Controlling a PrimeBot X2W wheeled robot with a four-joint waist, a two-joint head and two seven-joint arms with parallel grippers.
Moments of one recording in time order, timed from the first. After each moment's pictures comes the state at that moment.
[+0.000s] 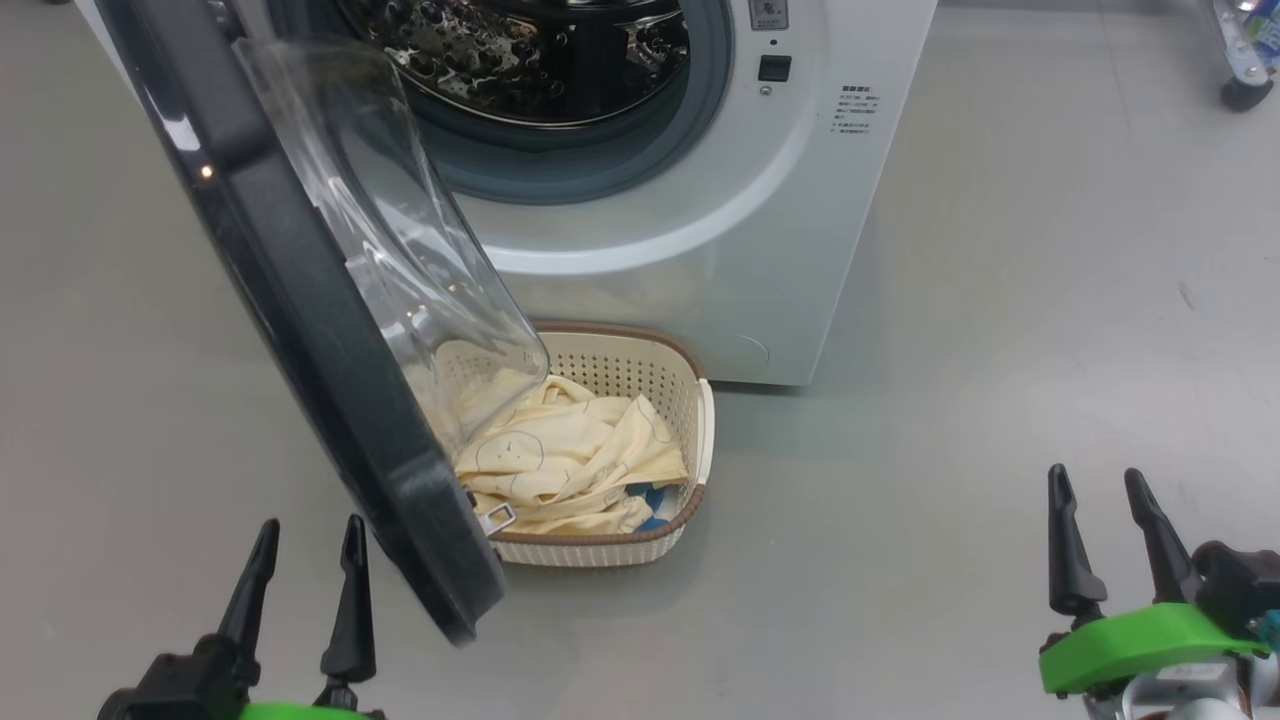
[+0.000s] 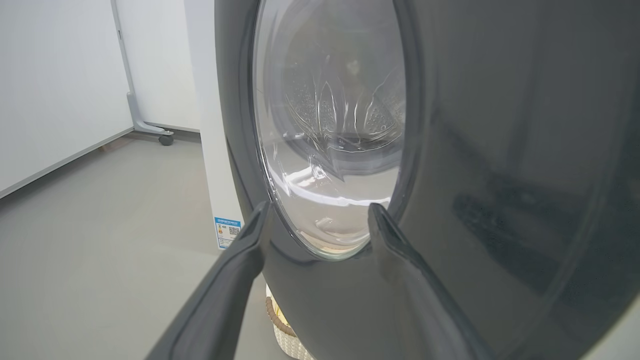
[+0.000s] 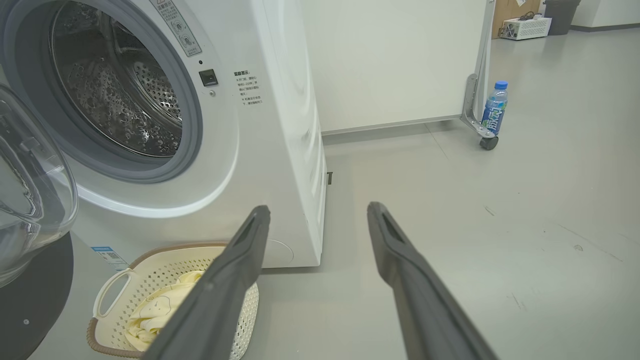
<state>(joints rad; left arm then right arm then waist) 0.07 0.08 -0.06 0.07 -0.20 -0.13 -0.25 0.06 -0.04 -0.08 0.17 0.22 0.13 -0.25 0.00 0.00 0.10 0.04</state>
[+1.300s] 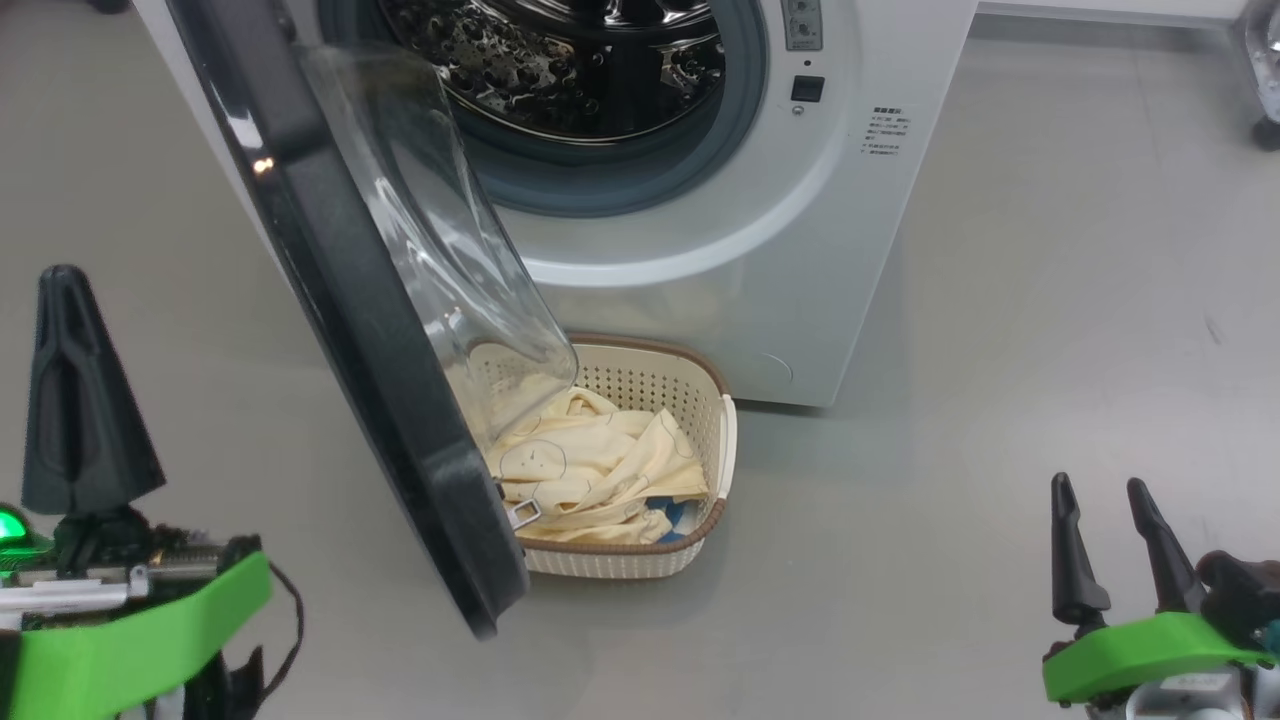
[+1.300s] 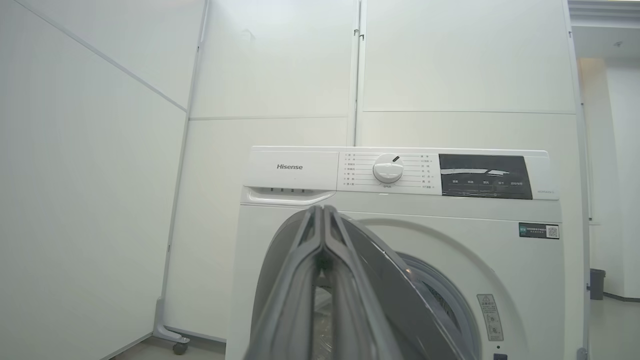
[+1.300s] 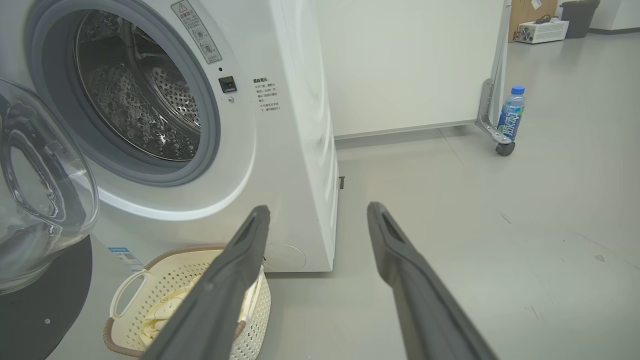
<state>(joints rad) -0.10 0.07 0.12 -0.35 -0.16 -0.13 -0.26 0.08 -0.04 -0.08 0.16 0.23 0.13 -0.25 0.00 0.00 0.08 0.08</state>
